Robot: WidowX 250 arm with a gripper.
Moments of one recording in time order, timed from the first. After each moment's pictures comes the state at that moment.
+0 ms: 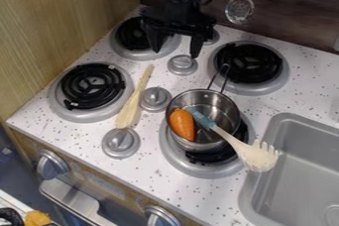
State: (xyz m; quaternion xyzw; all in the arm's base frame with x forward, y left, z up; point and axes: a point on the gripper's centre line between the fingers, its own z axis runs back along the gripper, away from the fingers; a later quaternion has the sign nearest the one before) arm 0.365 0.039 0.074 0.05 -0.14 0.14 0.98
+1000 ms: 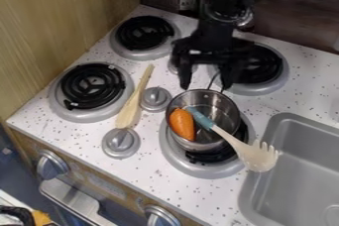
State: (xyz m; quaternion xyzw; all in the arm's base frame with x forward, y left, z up) arm 0.317 -0.031 0.064 0.07 -0.04 0.33 0.94
